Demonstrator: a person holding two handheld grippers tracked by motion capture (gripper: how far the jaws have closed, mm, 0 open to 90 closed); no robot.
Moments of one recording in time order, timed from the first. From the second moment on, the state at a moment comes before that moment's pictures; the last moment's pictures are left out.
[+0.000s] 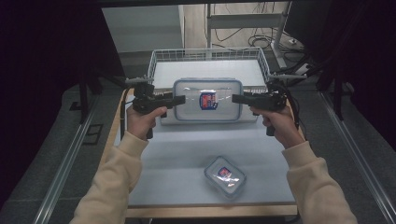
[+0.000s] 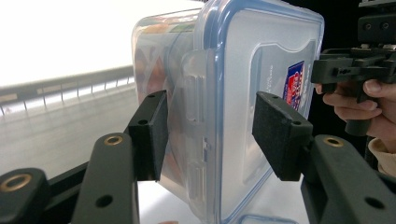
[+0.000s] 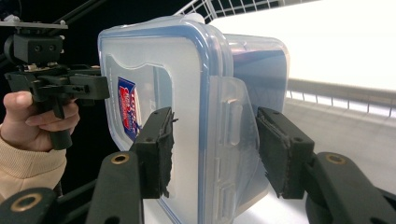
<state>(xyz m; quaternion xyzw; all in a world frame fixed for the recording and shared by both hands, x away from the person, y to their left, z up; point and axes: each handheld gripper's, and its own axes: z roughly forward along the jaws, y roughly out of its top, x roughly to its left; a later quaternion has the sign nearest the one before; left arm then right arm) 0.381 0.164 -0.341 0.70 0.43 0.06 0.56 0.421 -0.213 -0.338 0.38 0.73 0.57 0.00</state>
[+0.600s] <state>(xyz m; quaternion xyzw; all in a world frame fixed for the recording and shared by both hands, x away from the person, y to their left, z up) 0.424 0.167 -0.315 0.70 0.42 0.06 0.57 0.457 -0.211 -0.309 0.38 0.72 0.58 0.01</state>
